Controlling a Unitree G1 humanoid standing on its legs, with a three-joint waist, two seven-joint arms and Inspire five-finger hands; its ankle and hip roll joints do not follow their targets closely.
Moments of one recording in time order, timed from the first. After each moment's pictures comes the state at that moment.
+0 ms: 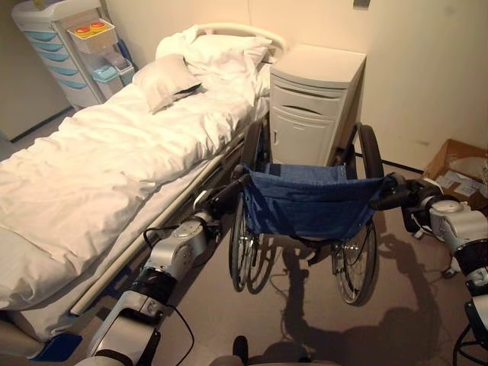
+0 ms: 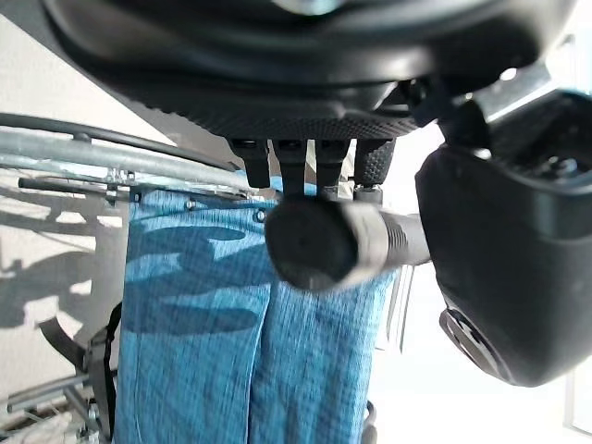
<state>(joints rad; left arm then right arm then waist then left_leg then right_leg) -0.48 0.44 -0.30 0.38 -0.74 0.34 0.24 -0.65 -0.85 0.29 0.62 0.52 0.53 -0.01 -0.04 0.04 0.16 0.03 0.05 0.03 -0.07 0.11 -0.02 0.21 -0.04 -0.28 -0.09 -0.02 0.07</state>
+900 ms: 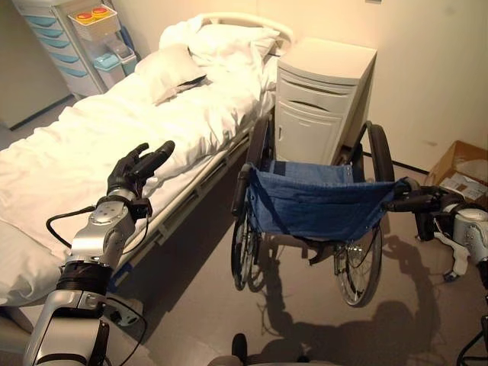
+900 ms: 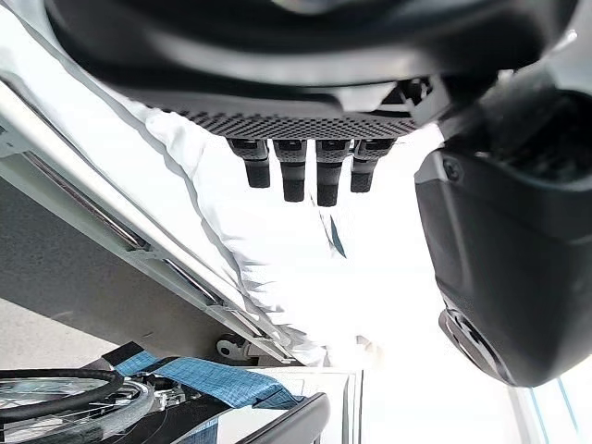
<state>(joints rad) -0.47 0.72 -0.06 0.42 -0.63 0.25 0.19 -0.53 -0.89 0.09 0.52 0.43 0.60 0.00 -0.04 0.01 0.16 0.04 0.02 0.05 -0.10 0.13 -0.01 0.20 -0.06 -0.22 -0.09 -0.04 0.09</state>
